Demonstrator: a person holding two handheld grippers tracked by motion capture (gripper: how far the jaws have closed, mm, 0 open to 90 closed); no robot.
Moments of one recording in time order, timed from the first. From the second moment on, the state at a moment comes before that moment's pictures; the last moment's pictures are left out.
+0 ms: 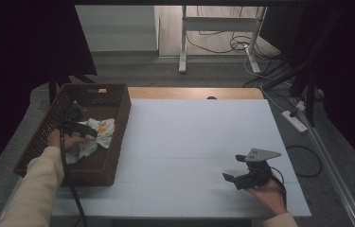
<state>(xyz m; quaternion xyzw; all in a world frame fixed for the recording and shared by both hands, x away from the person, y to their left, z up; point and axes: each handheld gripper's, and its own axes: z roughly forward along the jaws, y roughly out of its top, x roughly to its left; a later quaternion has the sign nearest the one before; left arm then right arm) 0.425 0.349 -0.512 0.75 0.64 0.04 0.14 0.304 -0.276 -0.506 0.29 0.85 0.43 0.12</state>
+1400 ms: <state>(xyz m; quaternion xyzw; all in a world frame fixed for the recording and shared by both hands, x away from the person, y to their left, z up) 0.419 0.350 -0.499 0.76 0.62 0.04 0.16 0.304 -0.277 -0.506 0.29 0.85 0.43 0.12</state>
